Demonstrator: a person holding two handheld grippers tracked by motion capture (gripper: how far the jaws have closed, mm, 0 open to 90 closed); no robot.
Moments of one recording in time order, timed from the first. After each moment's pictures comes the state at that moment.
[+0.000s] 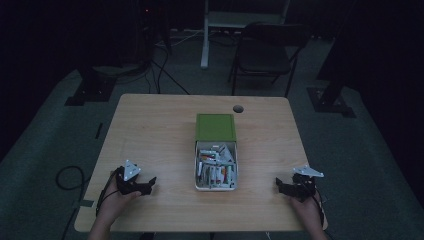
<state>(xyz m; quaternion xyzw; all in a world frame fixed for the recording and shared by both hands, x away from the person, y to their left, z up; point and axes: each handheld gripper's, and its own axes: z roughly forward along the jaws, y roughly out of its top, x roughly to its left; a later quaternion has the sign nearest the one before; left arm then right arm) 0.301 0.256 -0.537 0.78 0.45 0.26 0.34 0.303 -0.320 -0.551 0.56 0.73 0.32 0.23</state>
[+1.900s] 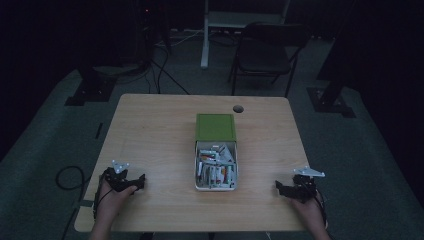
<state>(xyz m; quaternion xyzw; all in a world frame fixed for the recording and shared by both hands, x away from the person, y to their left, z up) 0.306 0.275 -0.546 0.71 0.59 0.24 0.29 0.298 -0.320 -0.545 0.56 0.74 0.32 0.20</state>
